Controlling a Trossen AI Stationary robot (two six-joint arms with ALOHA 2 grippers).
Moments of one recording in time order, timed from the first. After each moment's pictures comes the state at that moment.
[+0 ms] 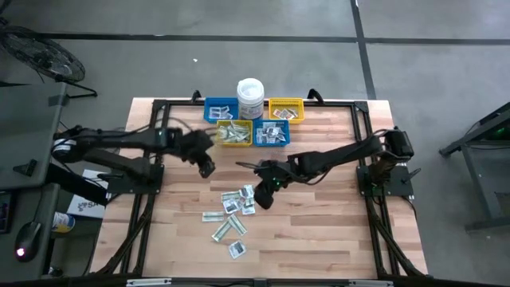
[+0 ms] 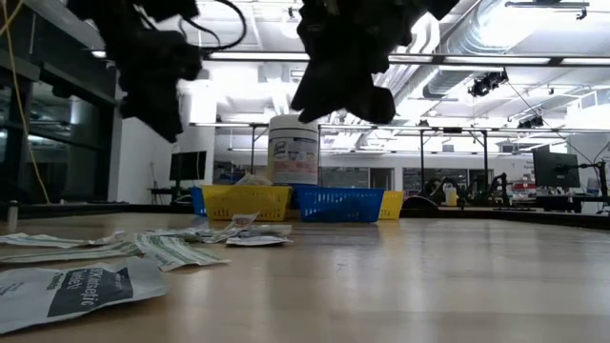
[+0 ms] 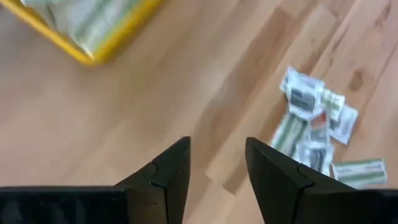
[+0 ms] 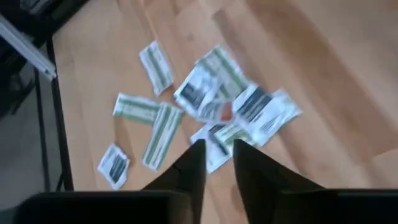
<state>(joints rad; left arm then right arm) 0.14 1.09 0.80 -0.70 -0.04 -0.54 0.13 1.77 1.26 -0.31 -0.05 0.71</state>
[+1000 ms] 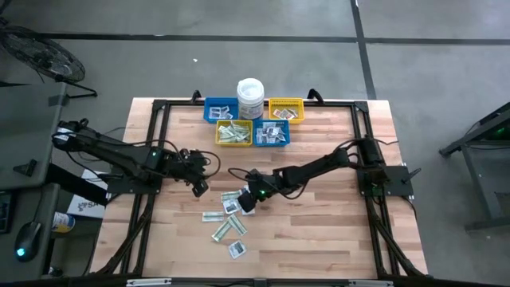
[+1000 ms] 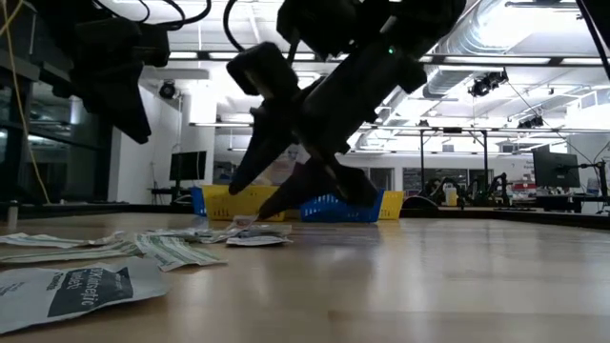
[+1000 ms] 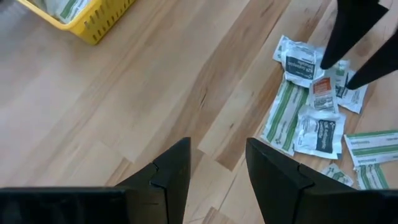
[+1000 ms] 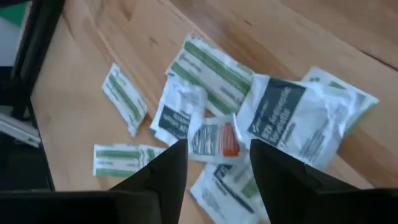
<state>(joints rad) -0.24 1.03 0.70 -0.70 -0.34 -0.76 0.14 2.06 1.26 0.02 -0.03 1.07</state>
